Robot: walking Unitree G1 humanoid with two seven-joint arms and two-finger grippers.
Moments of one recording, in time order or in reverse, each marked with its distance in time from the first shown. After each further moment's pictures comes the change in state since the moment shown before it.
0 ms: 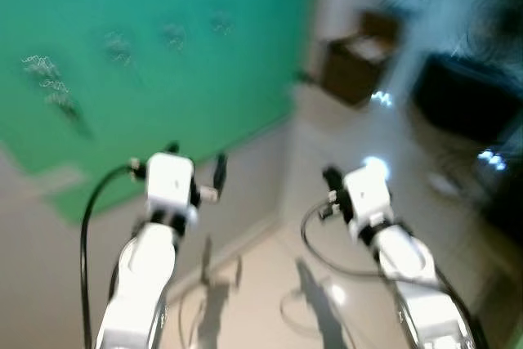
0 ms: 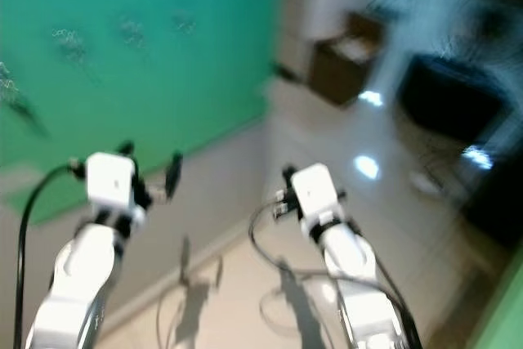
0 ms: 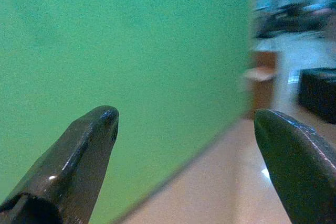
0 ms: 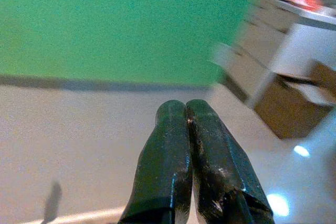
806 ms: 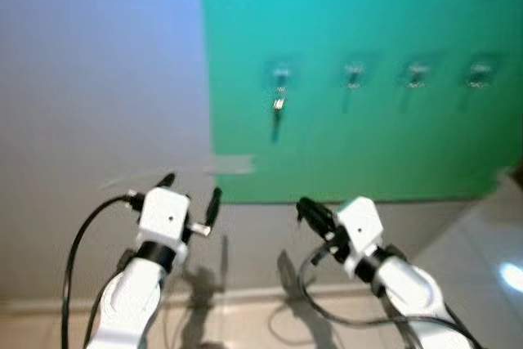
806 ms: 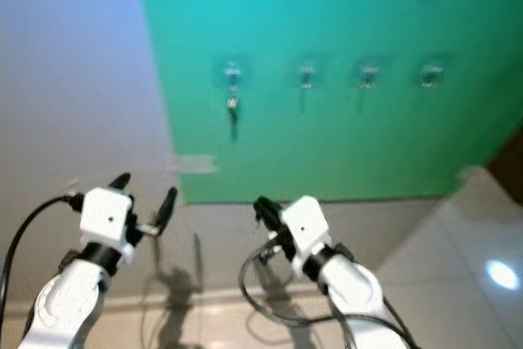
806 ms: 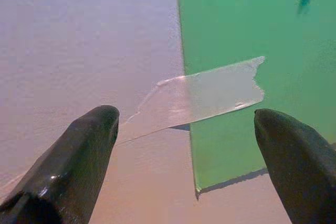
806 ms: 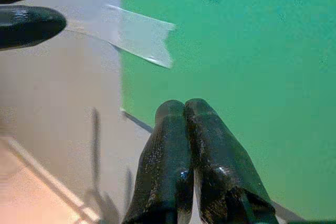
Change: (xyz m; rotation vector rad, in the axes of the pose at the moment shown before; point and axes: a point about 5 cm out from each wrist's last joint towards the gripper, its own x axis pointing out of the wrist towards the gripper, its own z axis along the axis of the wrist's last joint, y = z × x) left arm -0.032 -0.004 -0.019 0.041 0.081 -0.094; right arm -0.033 0.021 -0.009 0.095 -0.038 0.294
